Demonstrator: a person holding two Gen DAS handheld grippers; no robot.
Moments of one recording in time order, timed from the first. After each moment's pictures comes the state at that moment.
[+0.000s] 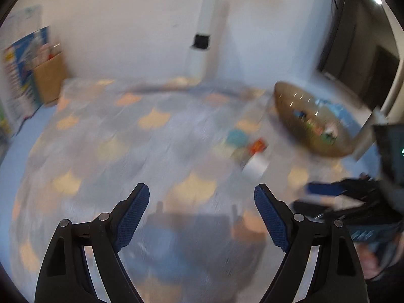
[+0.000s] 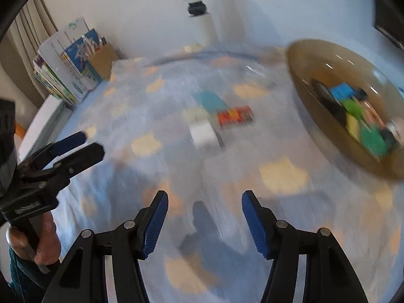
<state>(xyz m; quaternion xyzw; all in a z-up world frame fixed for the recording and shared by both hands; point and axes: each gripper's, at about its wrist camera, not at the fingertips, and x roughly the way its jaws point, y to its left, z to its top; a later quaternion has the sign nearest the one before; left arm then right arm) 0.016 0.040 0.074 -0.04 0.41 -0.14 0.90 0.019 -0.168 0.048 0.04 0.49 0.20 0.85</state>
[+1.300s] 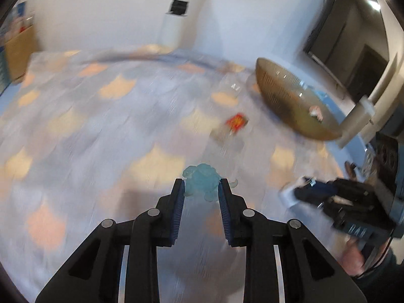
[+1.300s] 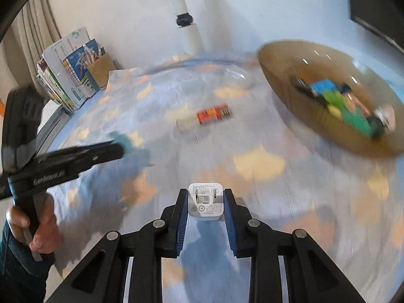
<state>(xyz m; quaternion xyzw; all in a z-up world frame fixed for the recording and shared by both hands) -0.001 0.022 0.029 -0.07 0.45 -0.19 0.87 -0.022 -0.209 0.019 0.05 0.45 0.18 0.88</state>
